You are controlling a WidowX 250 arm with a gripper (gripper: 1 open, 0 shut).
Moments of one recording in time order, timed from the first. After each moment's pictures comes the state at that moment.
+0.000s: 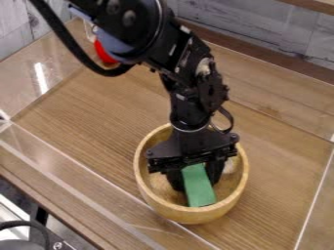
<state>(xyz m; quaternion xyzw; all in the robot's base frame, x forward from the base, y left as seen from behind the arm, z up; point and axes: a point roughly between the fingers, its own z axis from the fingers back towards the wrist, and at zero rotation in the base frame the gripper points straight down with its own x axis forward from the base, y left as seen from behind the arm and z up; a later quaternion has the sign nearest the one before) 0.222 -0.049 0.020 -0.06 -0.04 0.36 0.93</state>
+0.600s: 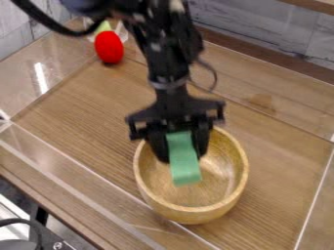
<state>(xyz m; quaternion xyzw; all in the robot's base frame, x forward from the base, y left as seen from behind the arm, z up) 0.226 -0.021 0.074 -0.09 -0.02 0.33 0.94</state>
